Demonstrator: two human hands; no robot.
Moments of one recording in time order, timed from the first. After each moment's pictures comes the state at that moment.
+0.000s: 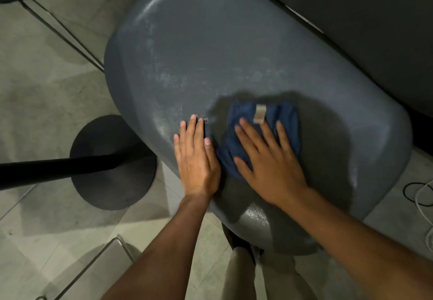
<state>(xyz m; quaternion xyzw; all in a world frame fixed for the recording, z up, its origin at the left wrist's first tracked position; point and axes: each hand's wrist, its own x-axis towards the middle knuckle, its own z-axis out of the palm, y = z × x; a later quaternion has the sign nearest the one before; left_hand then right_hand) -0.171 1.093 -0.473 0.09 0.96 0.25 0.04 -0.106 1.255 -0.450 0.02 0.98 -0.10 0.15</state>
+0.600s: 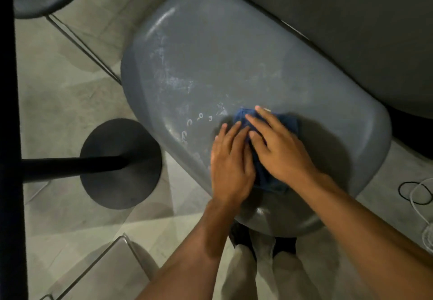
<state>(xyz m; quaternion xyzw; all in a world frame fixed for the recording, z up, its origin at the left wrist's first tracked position) -0.127 1.134 -0.429 0.17 0.91 0.36 0.09 -0.116 1.271 -0.405 0.14 0.93 -0.34 0.09</state>
